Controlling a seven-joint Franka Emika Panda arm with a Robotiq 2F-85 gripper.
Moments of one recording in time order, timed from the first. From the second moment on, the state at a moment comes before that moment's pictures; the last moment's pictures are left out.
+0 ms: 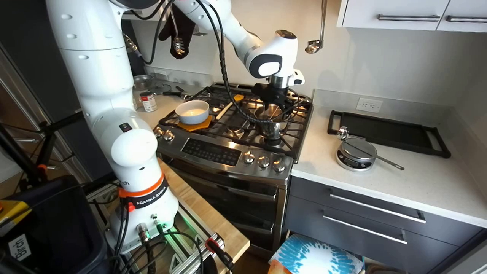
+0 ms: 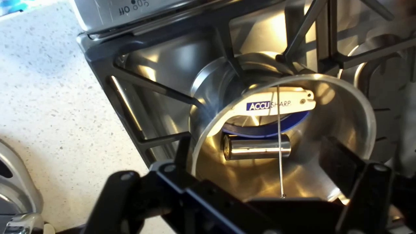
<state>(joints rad) -0.04 0.09 -0.15 -2.26 0.34 2.46 -0.54</state>
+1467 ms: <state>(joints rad) -0.11 0.35 0.05 -2.08 0.32 2.59 -0.55</state>
